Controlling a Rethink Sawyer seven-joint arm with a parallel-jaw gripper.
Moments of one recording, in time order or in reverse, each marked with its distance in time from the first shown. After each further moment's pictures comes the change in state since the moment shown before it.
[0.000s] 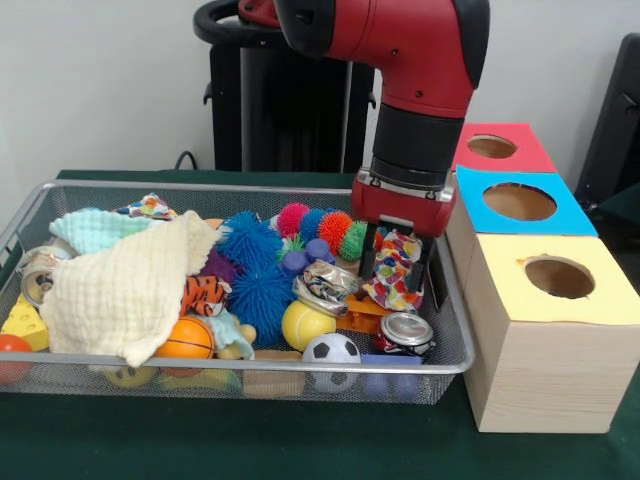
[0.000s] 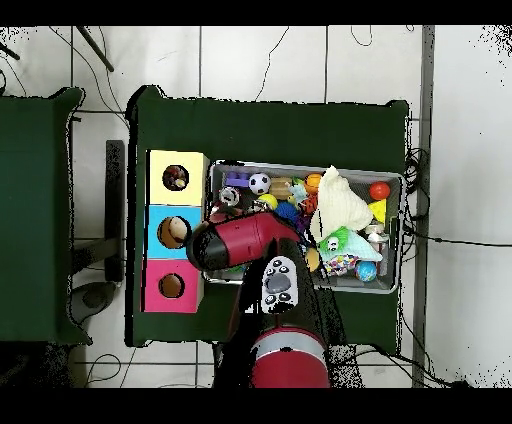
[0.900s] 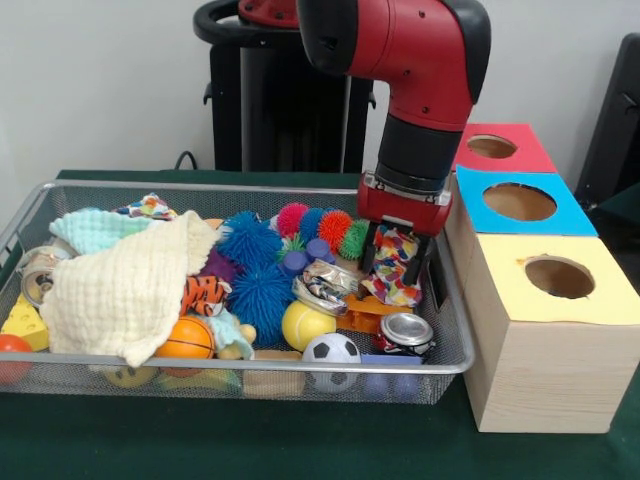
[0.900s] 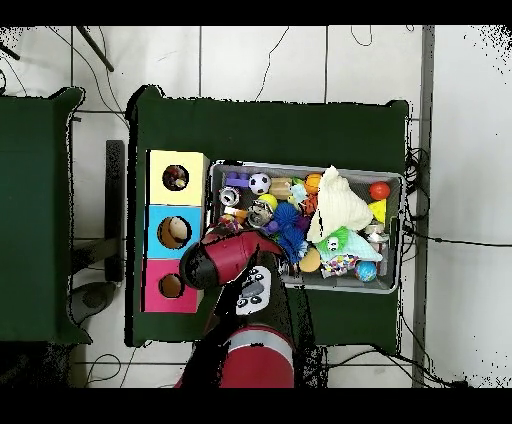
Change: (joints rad) arm 0.092 0.070 -0.085 0.045 0.023 -0.062 0.000
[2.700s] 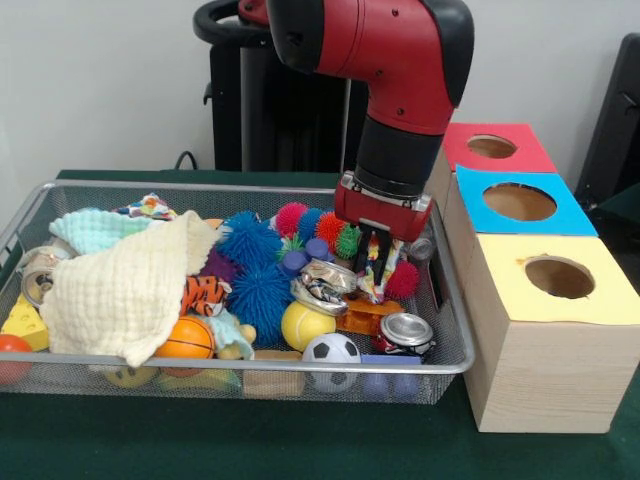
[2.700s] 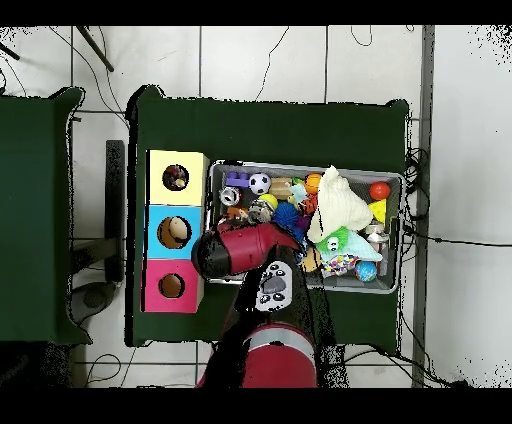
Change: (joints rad) arm -0.056 -0.014 0.008 -0.033 0.038 0.068 0.000
